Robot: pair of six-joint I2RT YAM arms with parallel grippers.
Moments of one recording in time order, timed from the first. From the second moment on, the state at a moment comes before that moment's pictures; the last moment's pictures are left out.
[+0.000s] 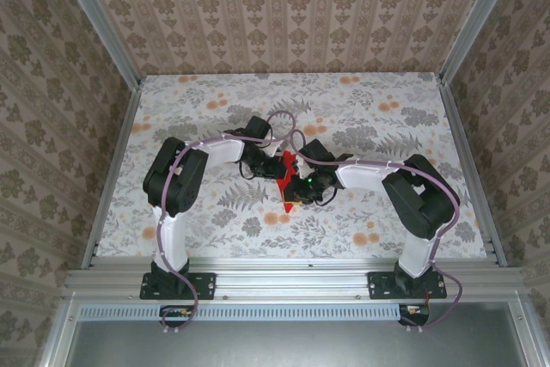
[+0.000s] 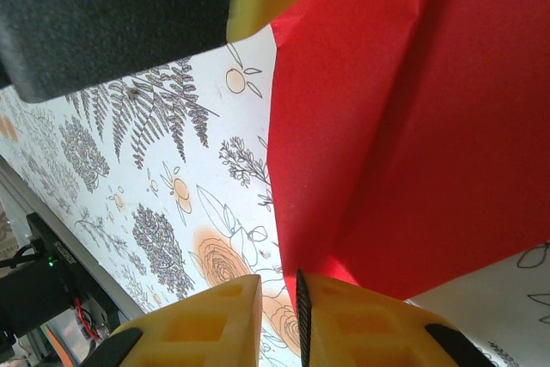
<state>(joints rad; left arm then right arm) -0.57 2.03 1.27 -0.47 0.56 -0.23 0.62 1.80 0.98 -0.30 -0.55 0.67</state>
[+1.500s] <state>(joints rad) -0.57 2.04 1.28 -0.47 0.58 -0.22 0.62 1.83 0.99 -0.29 -0.53 0.66</state>
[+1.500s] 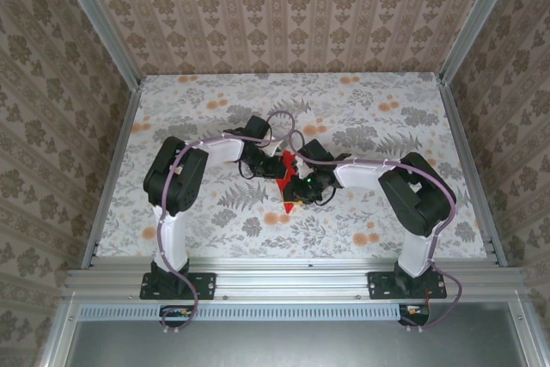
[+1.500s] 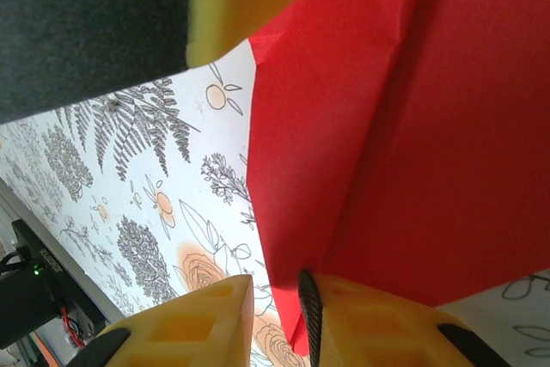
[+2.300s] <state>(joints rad) -0.57 2.04 1.28 -0.48 0.58 -0.22 0.63 1.86 1.02 -0.29 -0.54 0.66</state>
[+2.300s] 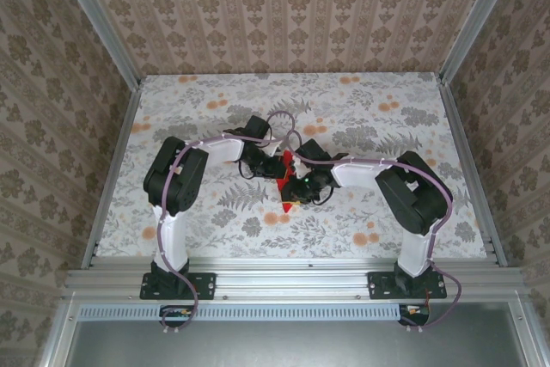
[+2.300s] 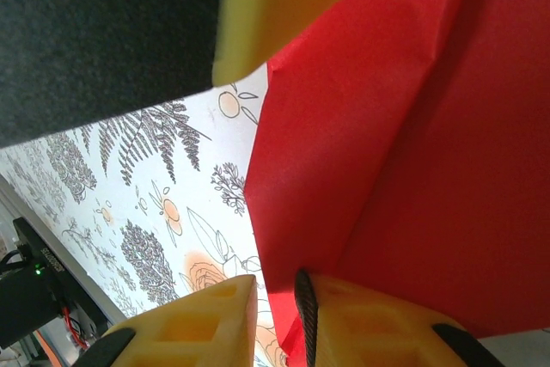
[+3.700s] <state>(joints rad) -0.54 2.04 1.31 -0.55 0.58 -0.21 0.74 1.90 1.13 -0.46 -0.27 0.55</state>
